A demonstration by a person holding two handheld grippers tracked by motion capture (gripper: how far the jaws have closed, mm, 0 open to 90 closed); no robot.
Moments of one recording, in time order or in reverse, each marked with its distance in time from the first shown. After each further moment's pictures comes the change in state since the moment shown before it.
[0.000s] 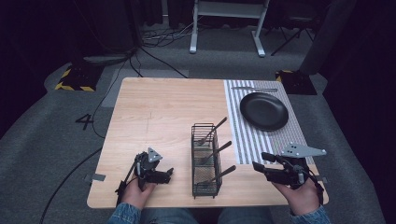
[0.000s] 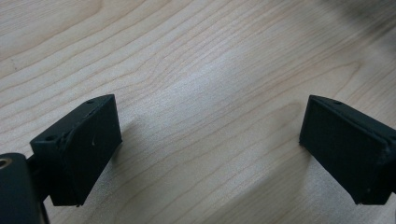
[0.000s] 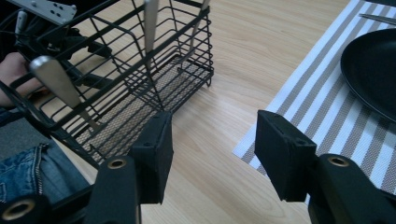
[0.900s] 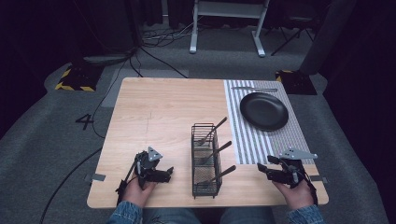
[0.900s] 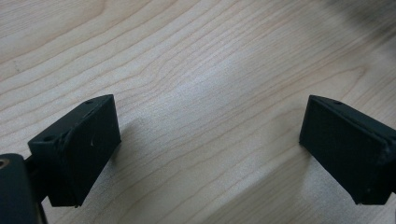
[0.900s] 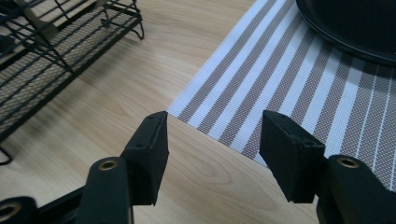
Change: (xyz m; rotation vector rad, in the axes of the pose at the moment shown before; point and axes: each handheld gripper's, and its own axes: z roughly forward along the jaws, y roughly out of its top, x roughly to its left) left arm 0.001 0.002 0.002 0.001 0.005 -0.008; right arm -0.048 -0.055 0.037 0.057 -0.120 0.066
